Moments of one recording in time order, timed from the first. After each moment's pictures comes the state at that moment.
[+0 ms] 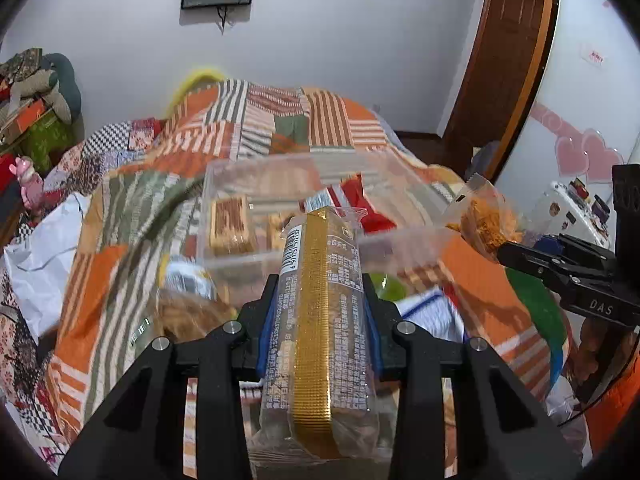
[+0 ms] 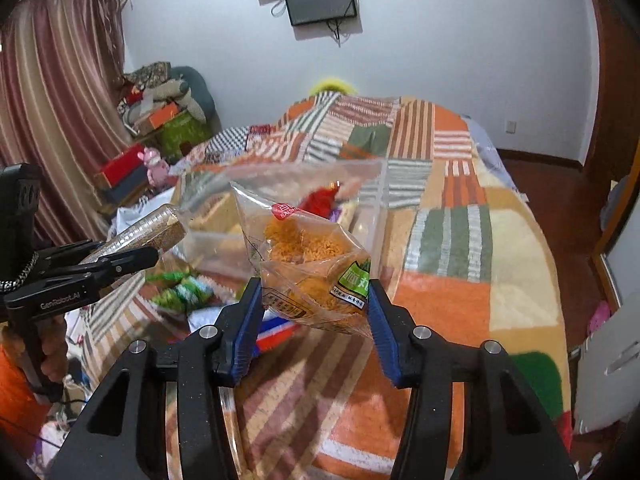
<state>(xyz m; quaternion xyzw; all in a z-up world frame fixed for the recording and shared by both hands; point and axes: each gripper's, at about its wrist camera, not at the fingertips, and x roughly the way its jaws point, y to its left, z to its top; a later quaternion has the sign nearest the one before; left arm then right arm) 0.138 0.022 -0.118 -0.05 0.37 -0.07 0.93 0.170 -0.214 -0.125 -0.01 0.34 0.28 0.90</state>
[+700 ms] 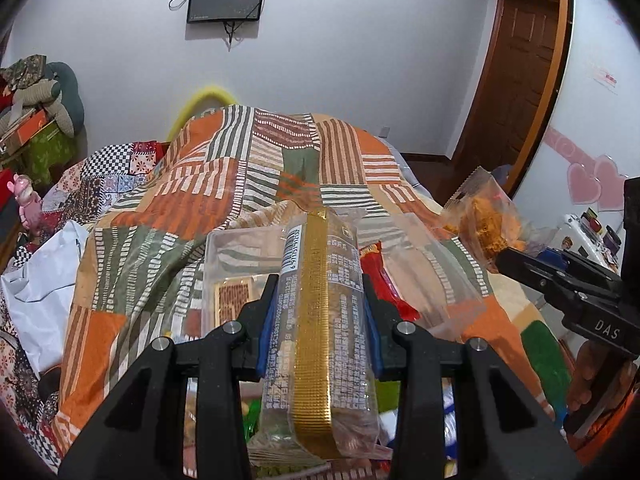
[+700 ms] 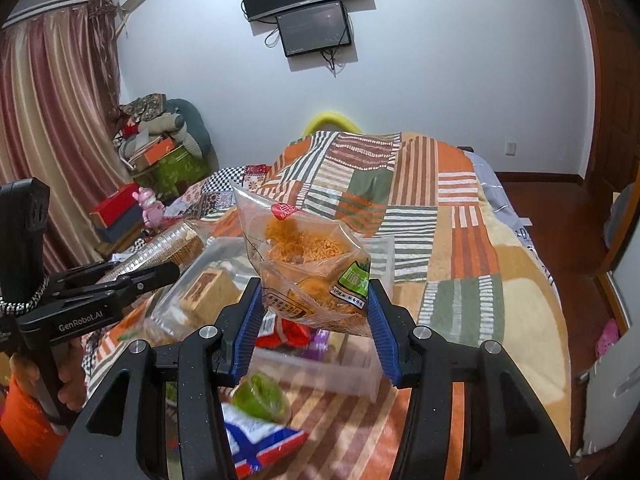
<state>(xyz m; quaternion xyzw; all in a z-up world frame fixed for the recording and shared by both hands) 0.216 0.032 -0.098 -0.06 0.35 -0.05 0.93 0.226 -0.190 -0.102 0.01 0.30 0.27 0.91</state>
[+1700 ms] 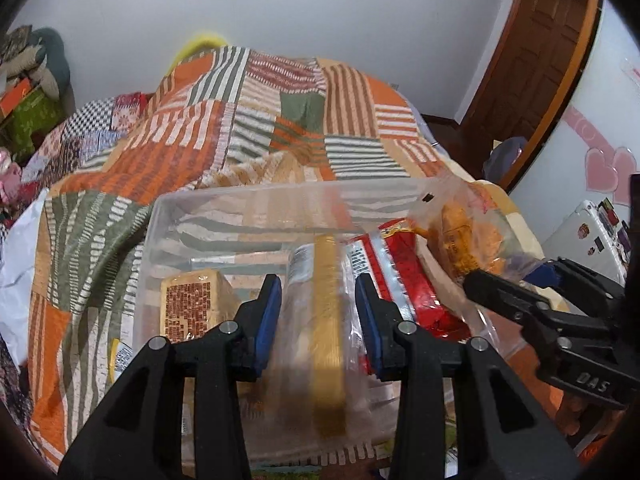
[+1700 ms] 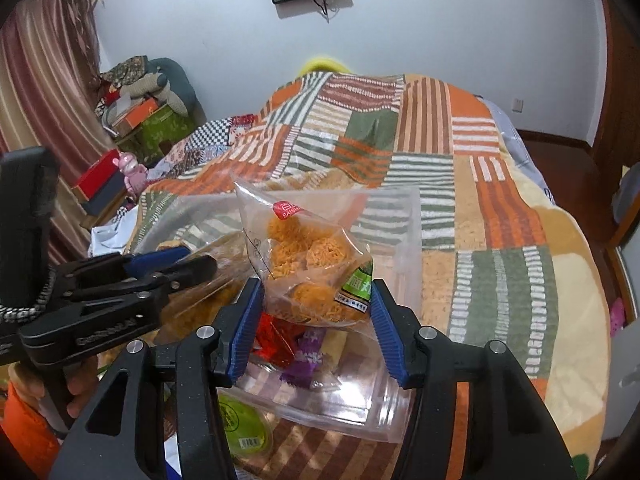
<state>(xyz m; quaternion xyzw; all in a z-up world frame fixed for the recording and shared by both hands) 0.282 0.021 -0.158 -0.07 0.42 -0.06 0.90 0.275 -0.159 -0.150 0.00 0.39 0.27 0.88</state>
